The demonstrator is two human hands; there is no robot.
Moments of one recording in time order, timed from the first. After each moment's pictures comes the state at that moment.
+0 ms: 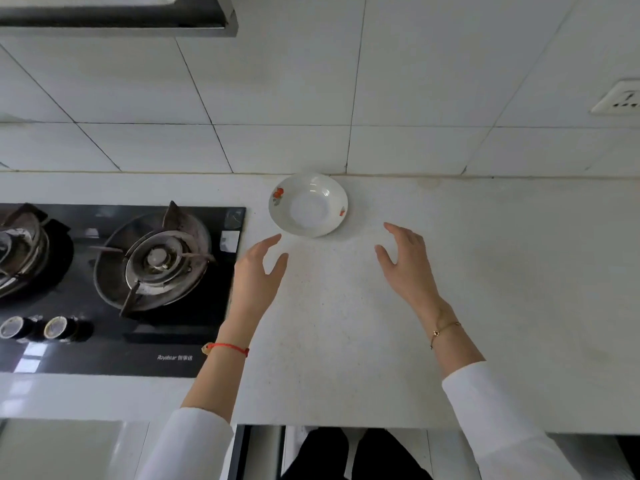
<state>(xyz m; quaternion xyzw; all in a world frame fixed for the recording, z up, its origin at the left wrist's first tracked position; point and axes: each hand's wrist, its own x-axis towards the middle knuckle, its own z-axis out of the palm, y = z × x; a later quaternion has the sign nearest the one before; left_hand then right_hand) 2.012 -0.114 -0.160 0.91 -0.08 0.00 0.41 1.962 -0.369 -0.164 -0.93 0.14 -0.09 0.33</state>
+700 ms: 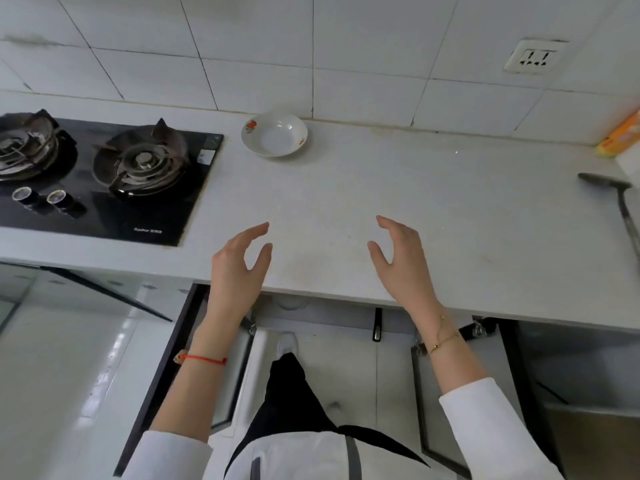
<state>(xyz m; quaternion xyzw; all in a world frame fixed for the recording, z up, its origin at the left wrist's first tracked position) 1.714 -0.165 -0.130 0.90 -0.07 0.08 0.42 1.682 -0.425 -0.140 -0.93 0.06 -0.12 0.35</state>
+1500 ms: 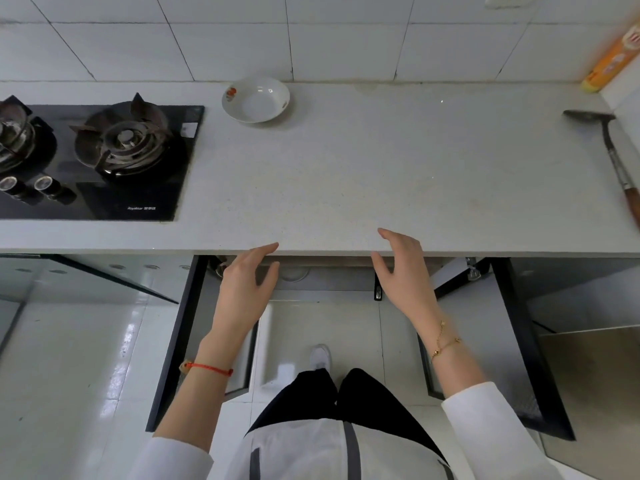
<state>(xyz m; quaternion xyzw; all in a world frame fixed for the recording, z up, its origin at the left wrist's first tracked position) 1.640 -0.144 -0.162 0.92 -0.11 -0.04 0.38 1.586 -0.406 -0.176 -0.93 0.12 -0.08 0.32</state>
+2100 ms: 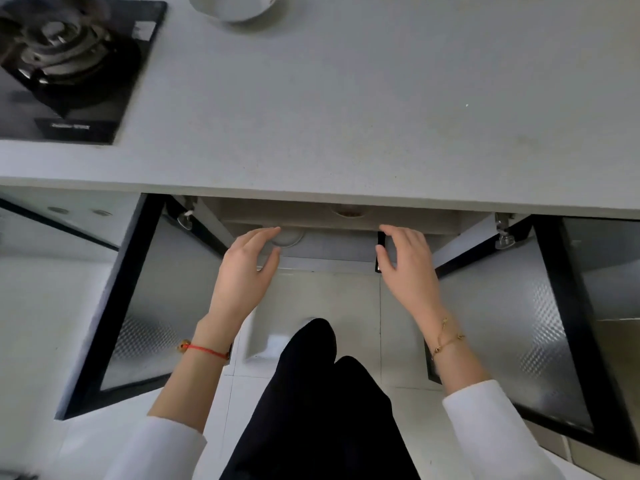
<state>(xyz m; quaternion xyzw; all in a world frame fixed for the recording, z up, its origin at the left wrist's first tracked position) 1.622 -0.169 -0.326 0.93 -0.13 -0.03 0.34 1.566 -0.433 -0.340 -0.96 0.10 -0.05 0.26</state>
